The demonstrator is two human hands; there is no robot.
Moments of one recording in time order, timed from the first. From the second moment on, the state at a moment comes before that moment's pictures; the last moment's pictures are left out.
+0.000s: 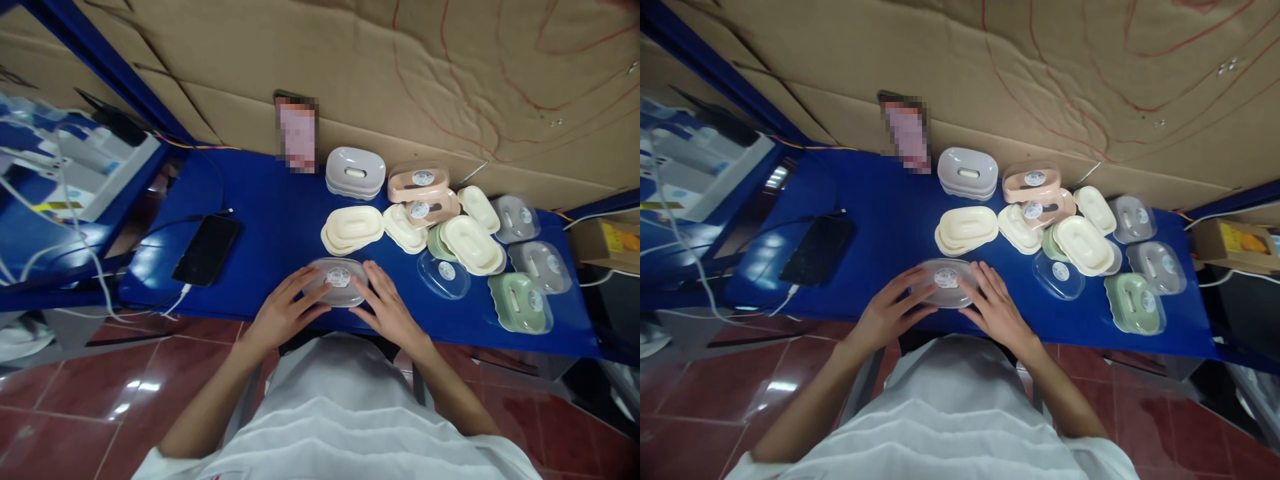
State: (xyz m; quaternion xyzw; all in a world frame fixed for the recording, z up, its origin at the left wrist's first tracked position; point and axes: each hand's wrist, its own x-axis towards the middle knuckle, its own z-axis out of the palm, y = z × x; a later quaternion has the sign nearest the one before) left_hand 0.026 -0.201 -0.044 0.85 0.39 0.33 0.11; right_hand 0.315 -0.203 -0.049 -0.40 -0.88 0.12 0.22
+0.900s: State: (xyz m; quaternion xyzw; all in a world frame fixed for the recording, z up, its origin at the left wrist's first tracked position) left_hand 0.033 -0.209 -0.056 0.87 0.36 0.34 0.08; right_hand 0.334 -0.211 -0.050 -0.36 -0.90 0.02 0.24
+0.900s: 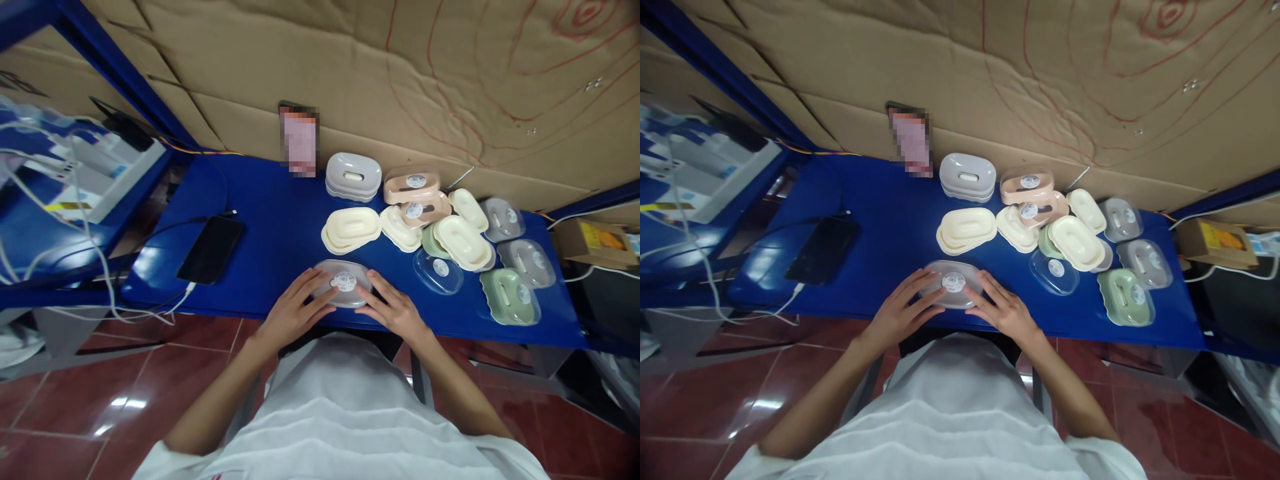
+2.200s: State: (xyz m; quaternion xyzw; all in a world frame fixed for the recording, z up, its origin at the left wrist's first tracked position) left_hand 0.008 -0.201 -0.053 0.83 0.43 0.32 0.15; right_hand 0.329 -0.206 -0.056 -0.38 -0.90 0.09 0.20
